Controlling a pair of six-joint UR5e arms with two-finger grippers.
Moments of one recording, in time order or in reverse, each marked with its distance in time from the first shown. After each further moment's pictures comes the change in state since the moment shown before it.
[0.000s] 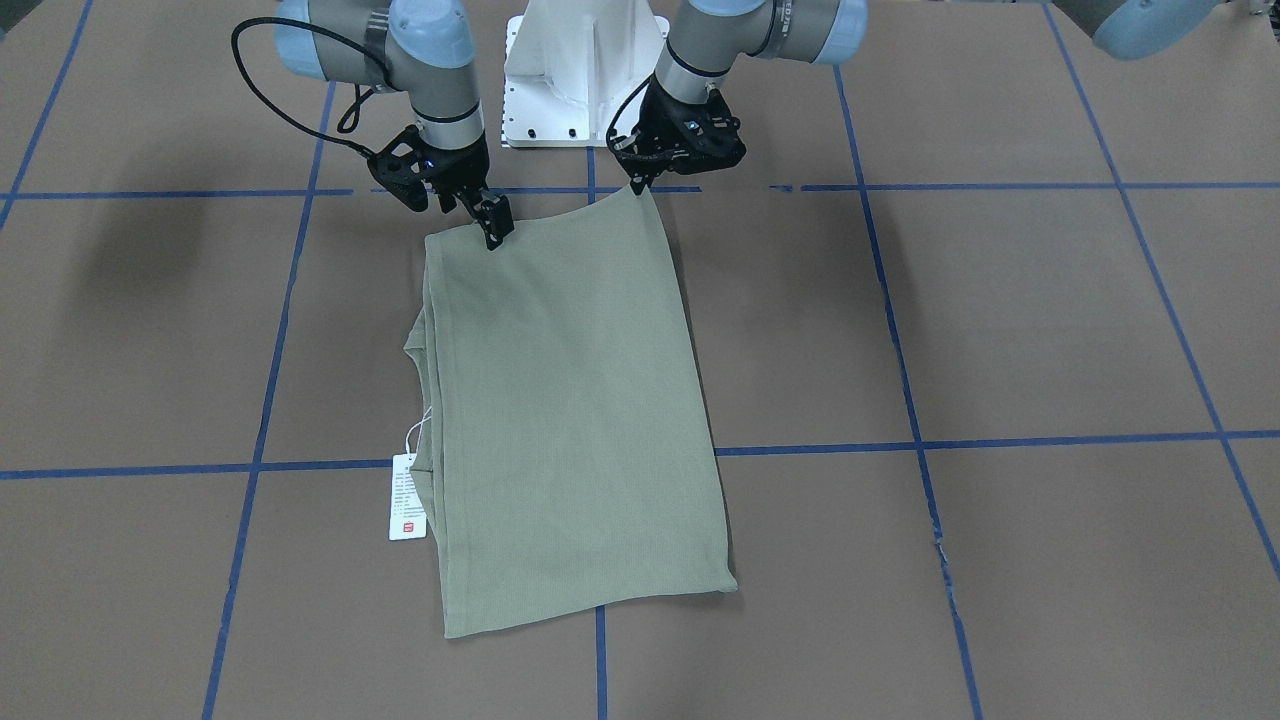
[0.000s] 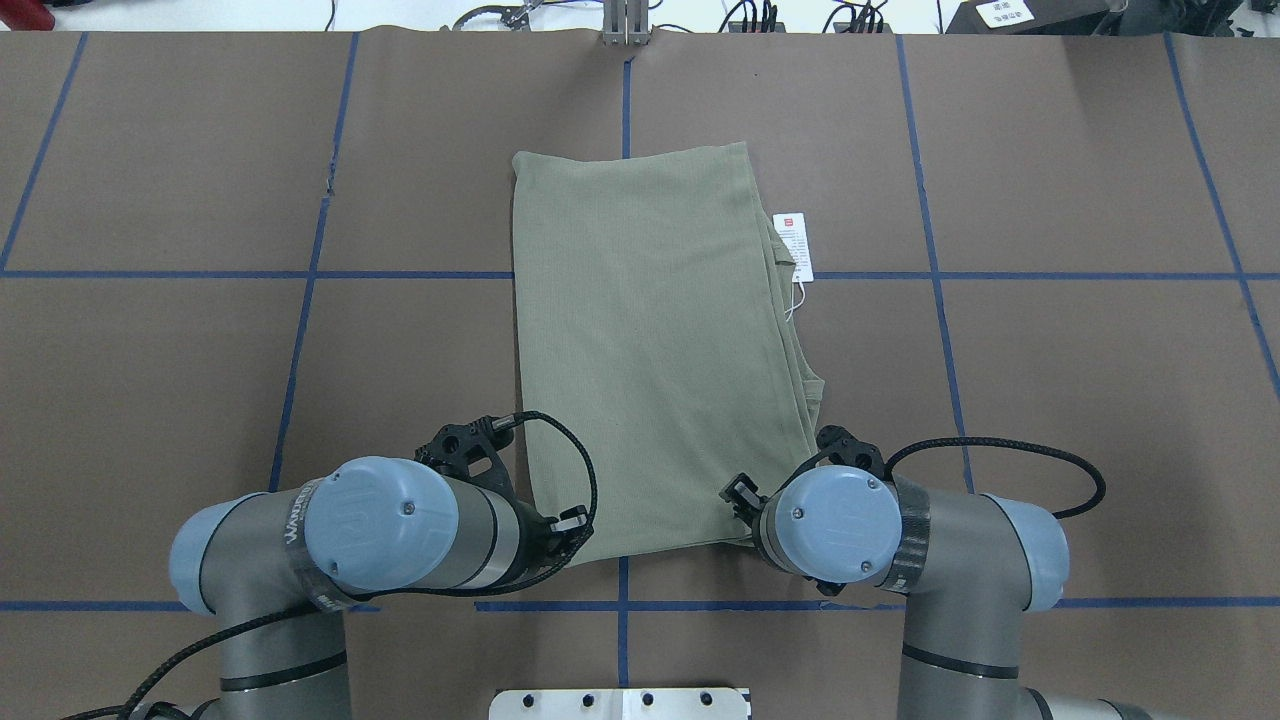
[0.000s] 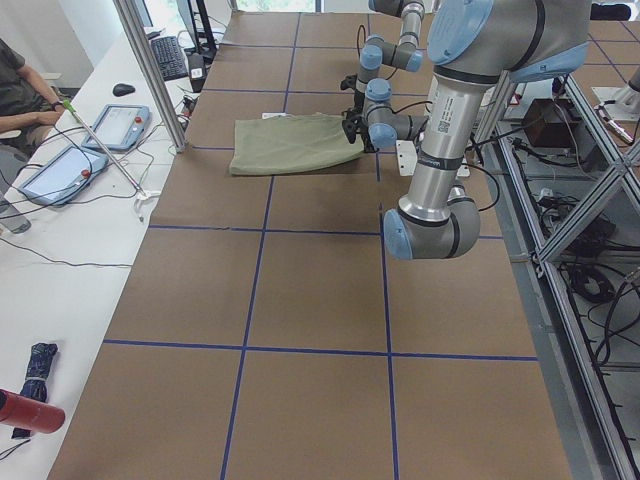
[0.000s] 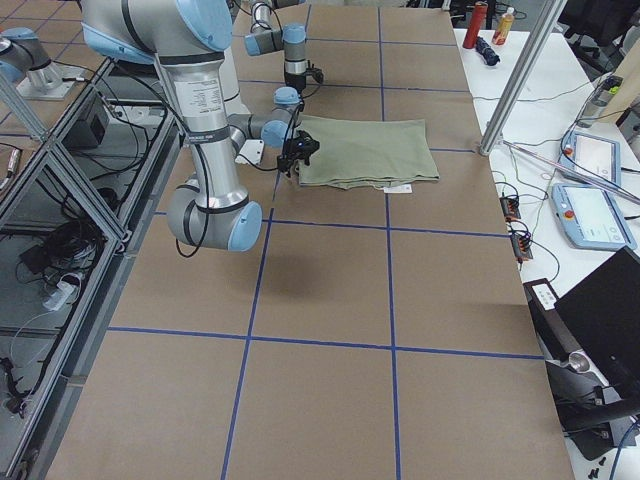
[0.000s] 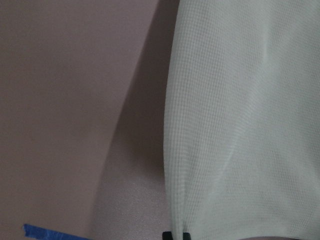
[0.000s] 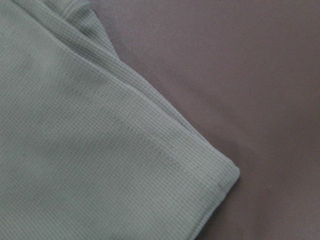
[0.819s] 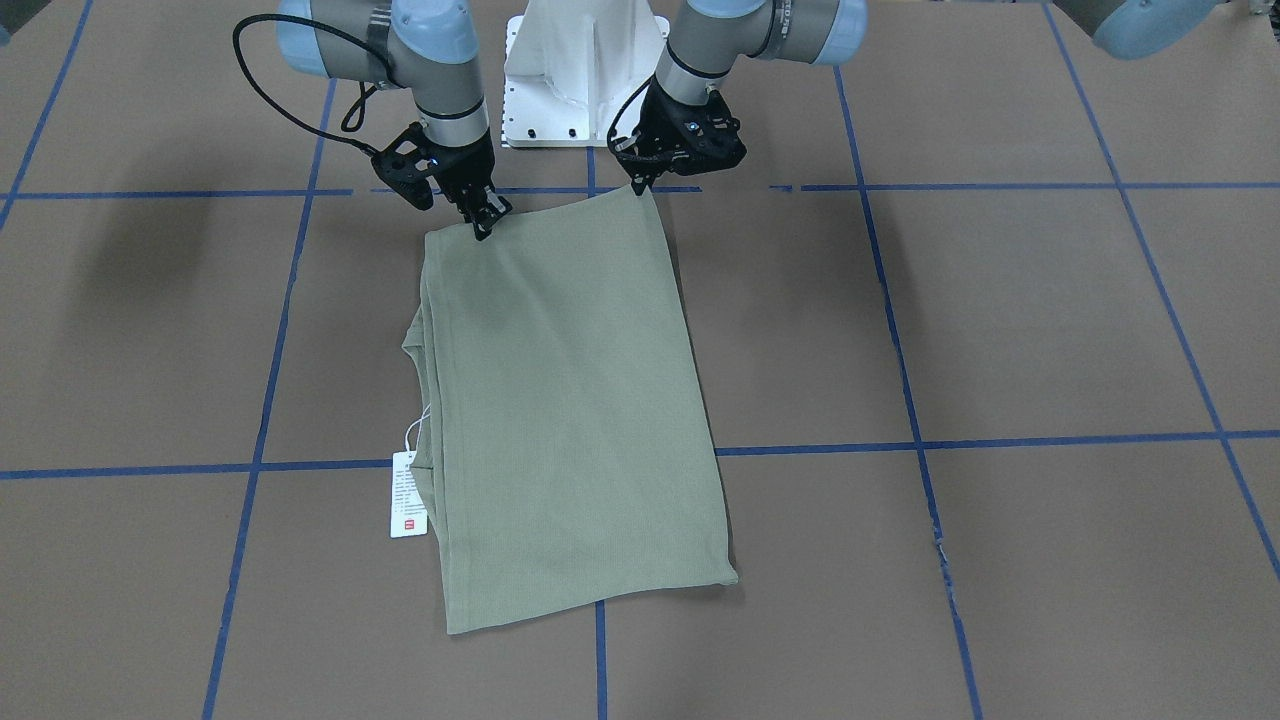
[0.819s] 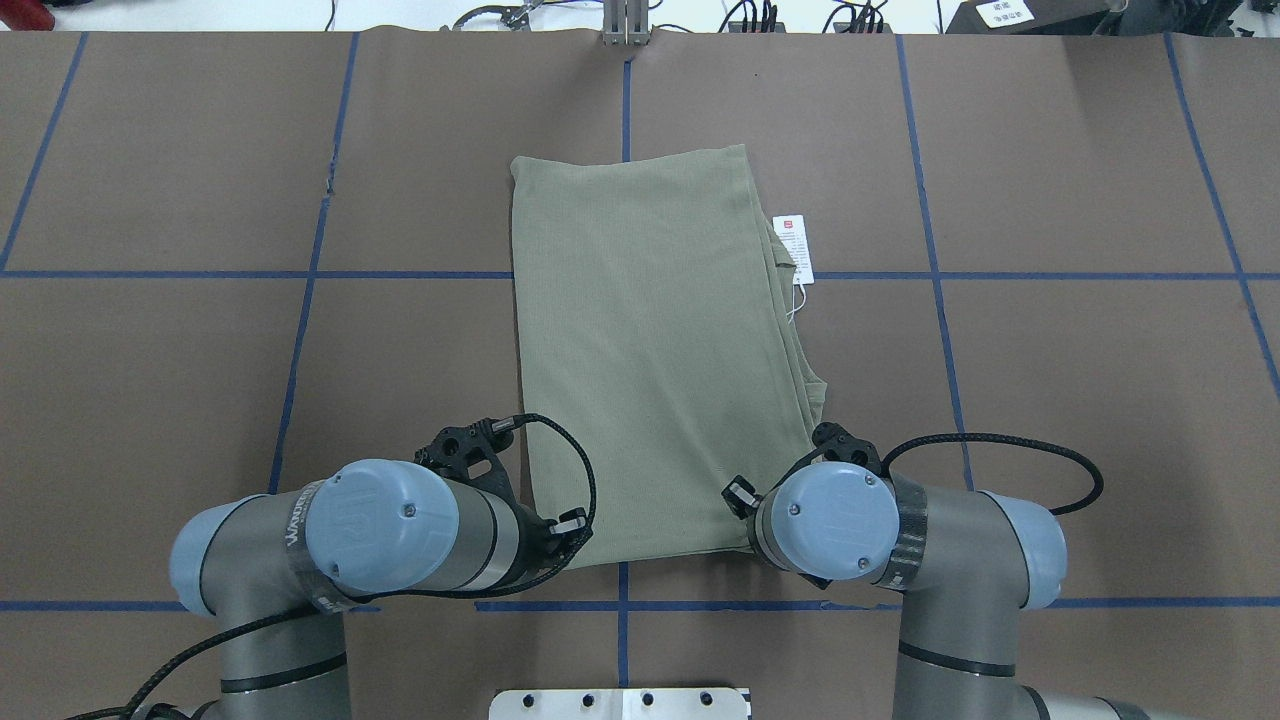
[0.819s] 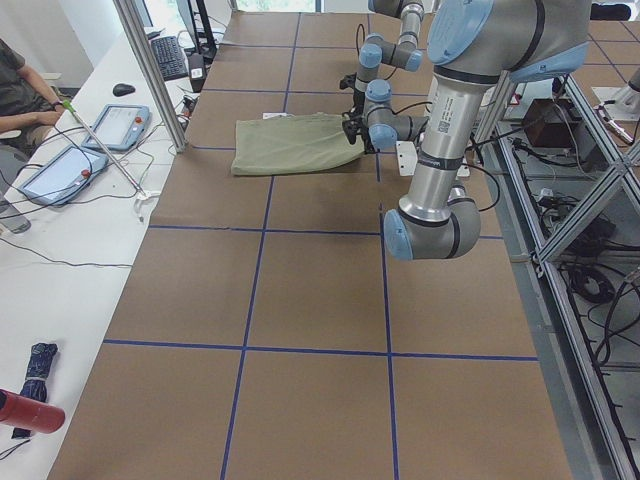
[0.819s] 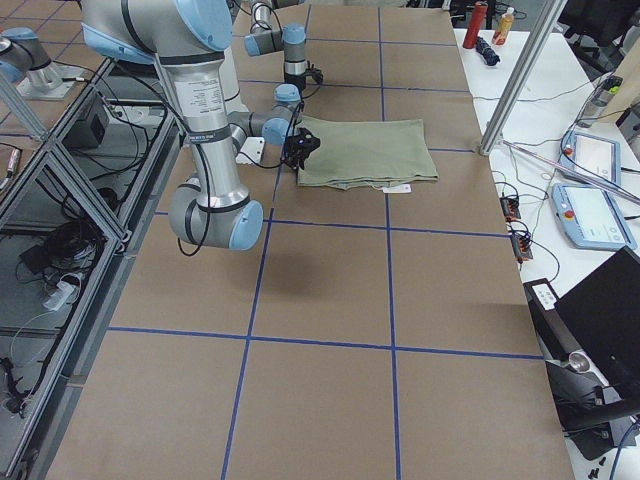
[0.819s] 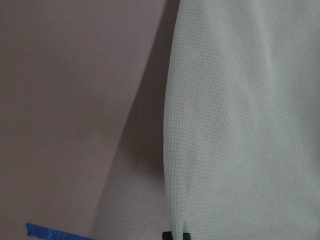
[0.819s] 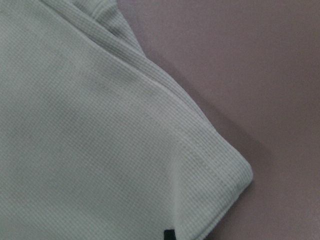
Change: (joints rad) left arm 0.003 0.001 0.005 -0.001 0.001 0.000; right arm 0.013 0.023 0.008 -0.011 0.010 -0.008
